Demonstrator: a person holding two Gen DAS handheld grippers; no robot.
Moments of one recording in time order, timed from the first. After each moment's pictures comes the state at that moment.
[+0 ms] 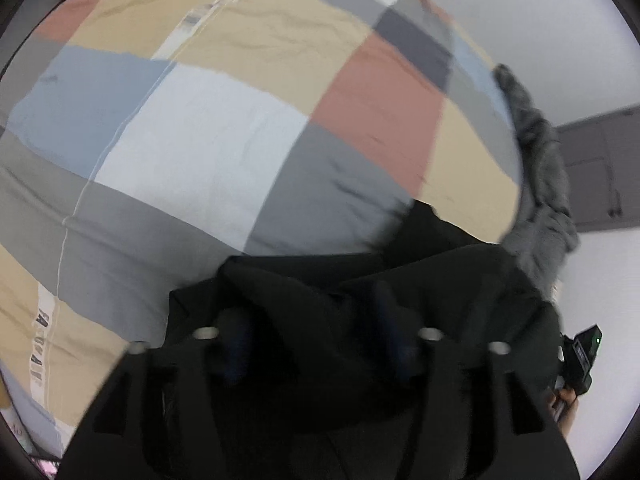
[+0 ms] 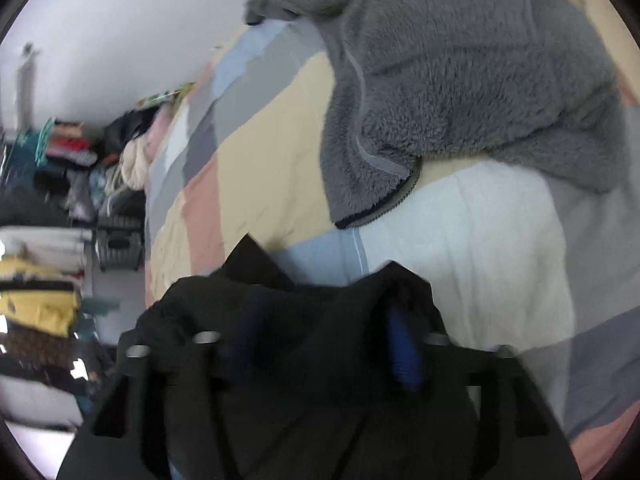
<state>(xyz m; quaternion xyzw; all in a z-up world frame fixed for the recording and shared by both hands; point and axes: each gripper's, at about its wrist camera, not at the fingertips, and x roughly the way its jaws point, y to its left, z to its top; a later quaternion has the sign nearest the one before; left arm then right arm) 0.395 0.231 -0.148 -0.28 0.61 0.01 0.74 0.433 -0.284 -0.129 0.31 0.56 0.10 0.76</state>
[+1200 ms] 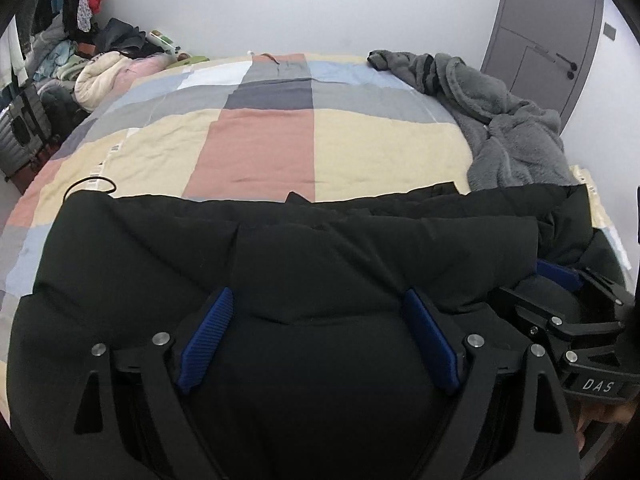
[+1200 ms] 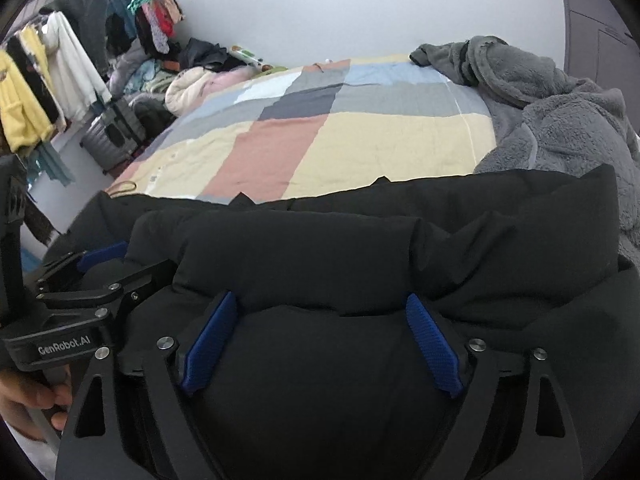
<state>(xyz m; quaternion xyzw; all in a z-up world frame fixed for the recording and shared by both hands) 0.348 0.055 -0.172 -0.02 0.45 -0.05 0.89 0.358 -0.083 -0.157 0.04 0.45 0.17 0.88</state>
